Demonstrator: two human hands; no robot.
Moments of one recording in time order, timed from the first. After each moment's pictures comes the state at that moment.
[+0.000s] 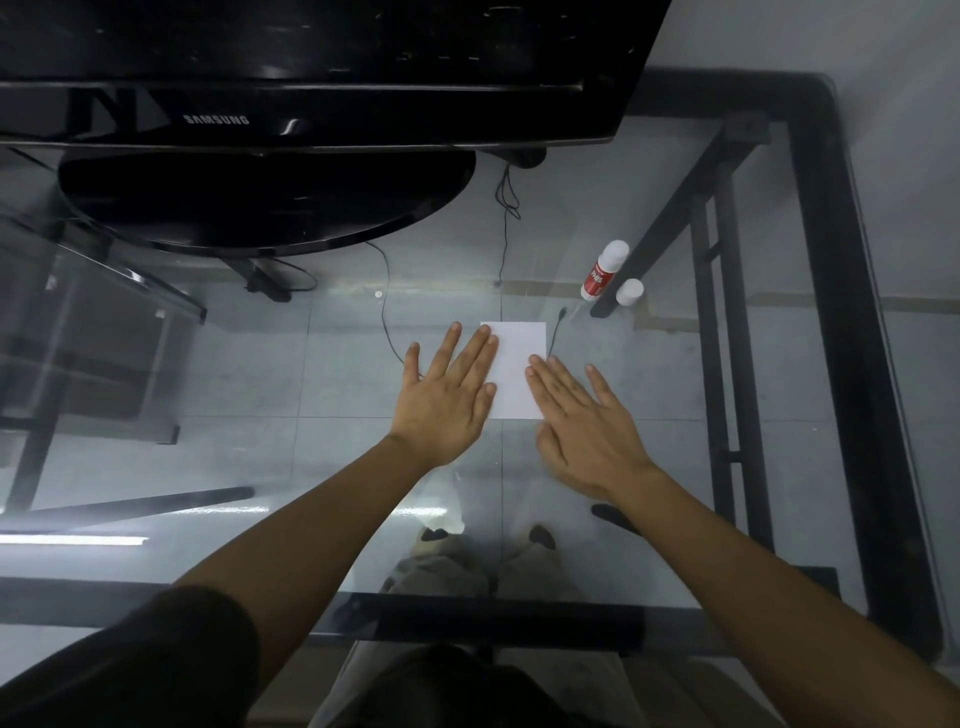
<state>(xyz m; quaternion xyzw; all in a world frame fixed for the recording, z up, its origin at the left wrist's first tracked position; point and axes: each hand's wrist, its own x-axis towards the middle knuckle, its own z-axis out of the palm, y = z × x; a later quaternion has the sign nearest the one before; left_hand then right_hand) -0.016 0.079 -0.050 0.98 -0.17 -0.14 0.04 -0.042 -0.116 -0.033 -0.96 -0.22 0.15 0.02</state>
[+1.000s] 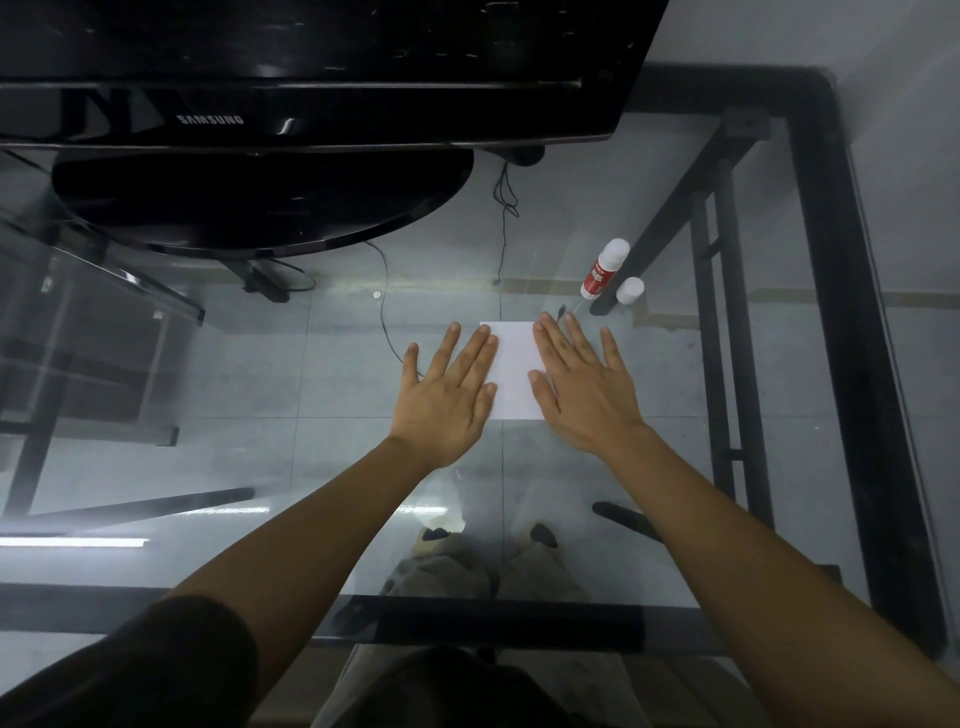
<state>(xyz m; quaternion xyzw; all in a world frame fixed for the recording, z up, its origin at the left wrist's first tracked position) -0.015 0.080 -0.052 0.98 -0.17 -0.13 0.05 -0.004 -0.113 -0.037 -0.98 -0.14 0.15 0.03</state>
